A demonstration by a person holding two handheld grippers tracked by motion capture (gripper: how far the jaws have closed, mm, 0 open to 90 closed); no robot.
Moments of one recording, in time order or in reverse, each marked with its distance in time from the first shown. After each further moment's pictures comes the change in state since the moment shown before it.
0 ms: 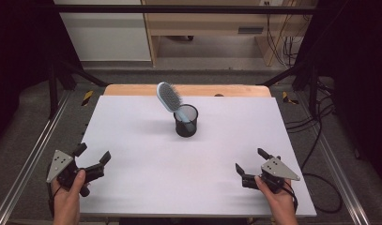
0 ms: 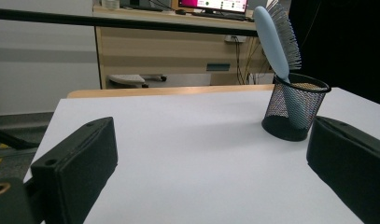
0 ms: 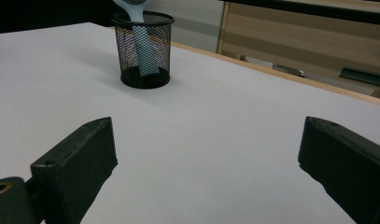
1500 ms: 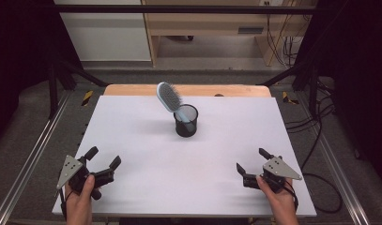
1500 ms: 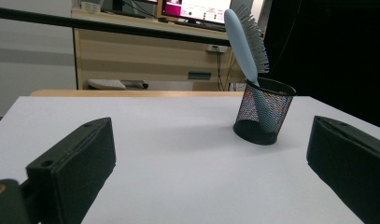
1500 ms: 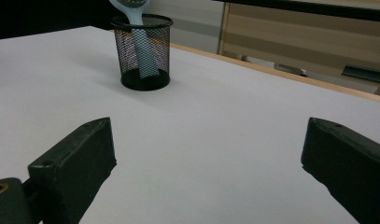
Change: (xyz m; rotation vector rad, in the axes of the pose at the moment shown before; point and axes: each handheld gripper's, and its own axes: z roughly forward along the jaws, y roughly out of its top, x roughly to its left) left arm -0.024 -0.015 0.006 -0.053 -0.072 -0.051; right arm -0.004 0.000 -0.001 -0.007 0.008 0.018
